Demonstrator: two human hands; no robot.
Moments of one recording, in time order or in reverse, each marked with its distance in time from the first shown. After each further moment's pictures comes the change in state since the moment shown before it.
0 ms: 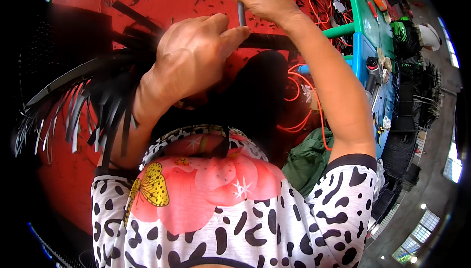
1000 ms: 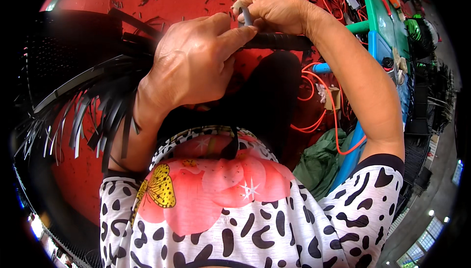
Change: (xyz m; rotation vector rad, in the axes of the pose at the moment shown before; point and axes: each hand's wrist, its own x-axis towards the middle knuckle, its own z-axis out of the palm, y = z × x) left_hand 0.009 0.003 -0.016 -0.141 -0.151 -0.061; right_hand -0.008 0.013 -0.016 0.681 -0.710 0.625
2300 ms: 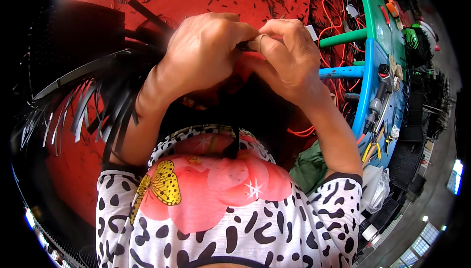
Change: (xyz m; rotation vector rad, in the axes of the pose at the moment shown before) left_hand 0.002 -0.007 0.000 -0.131 -0.044 -0.129; right_hand -0.060 0.032 0.064 -1.022 0.785 -1.160
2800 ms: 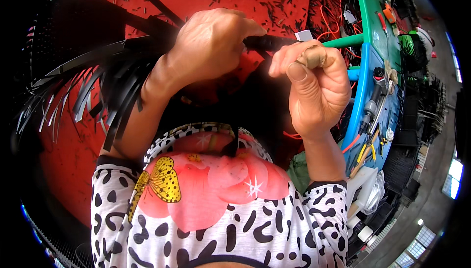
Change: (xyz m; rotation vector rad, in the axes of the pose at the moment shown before) left_hand -0.002 -0.004 0.007 0.021 0.095 0.053; right_hand 0.002 -0.052 -0.018 1.044 0.336 0.452
